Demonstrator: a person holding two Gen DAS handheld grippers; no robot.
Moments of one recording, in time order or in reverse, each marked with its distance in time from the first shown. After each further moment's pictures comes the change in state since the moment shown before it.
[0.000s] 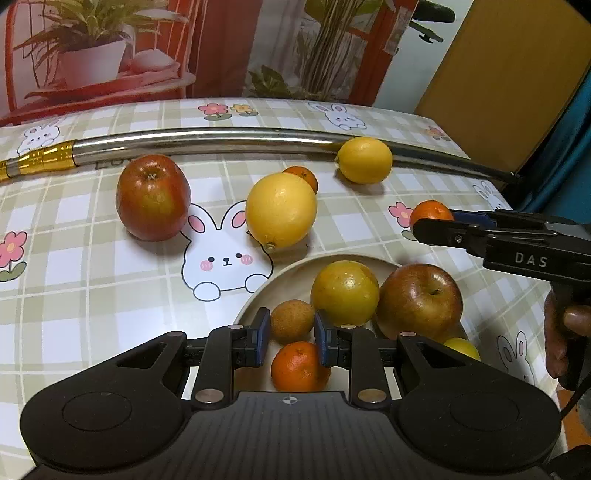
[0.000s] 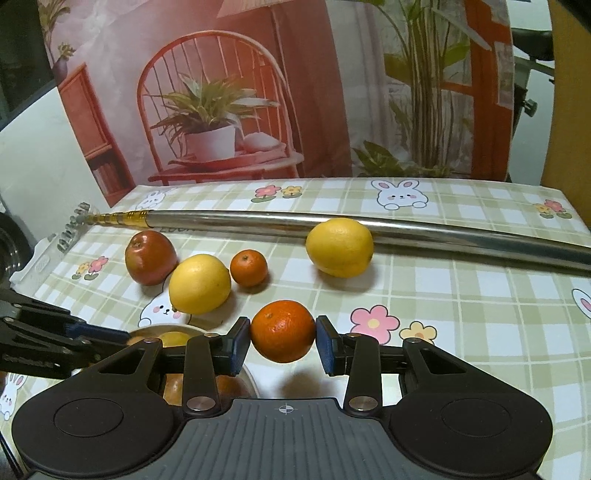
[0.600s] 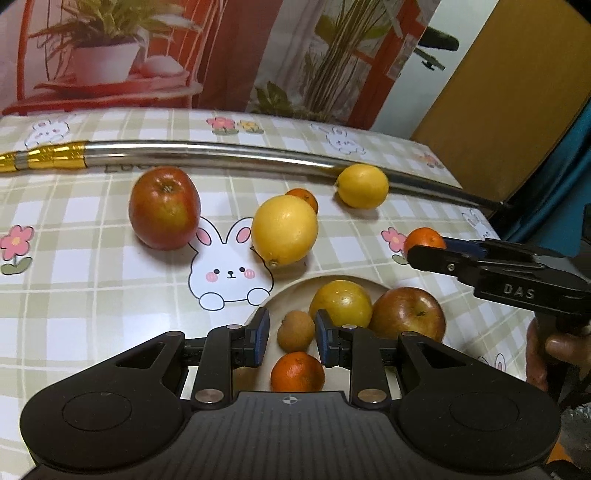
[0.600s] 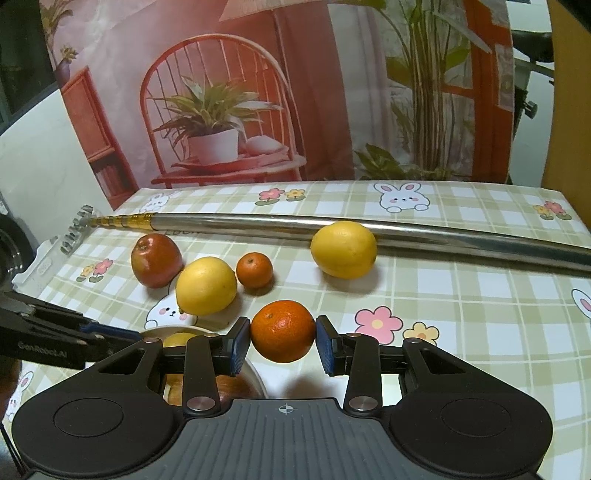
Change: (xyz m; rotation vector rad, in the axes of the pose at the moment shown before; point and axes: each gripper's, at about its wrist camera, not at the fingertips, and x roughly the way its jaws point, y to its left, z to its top) left arm -0.021 0.012 0.001 -0.062 -0.057 -0.047; right arm -0.005 0.007 0.001 -0.004 -0.007 0.010
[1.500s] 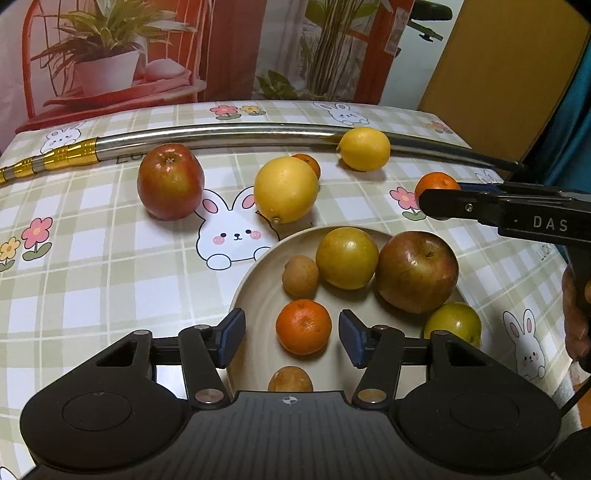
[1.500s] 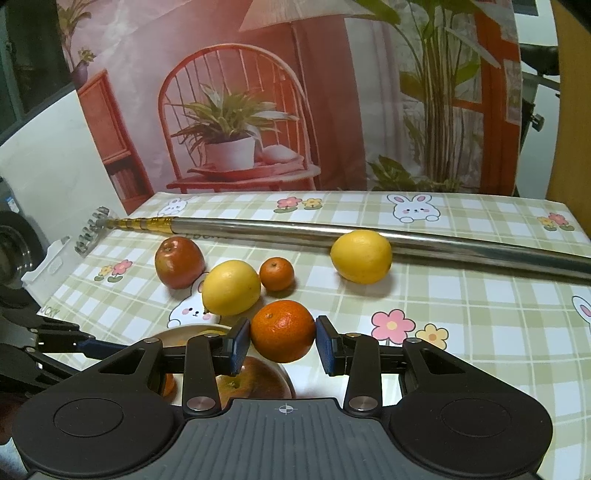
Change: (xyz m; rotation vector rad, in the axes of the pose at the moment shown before) left arm -0.002 -0.018 -0.029 0.095 0.027 0.112; right arm -0.018 0.015 -0.003 -0.022 -0.027 0.024
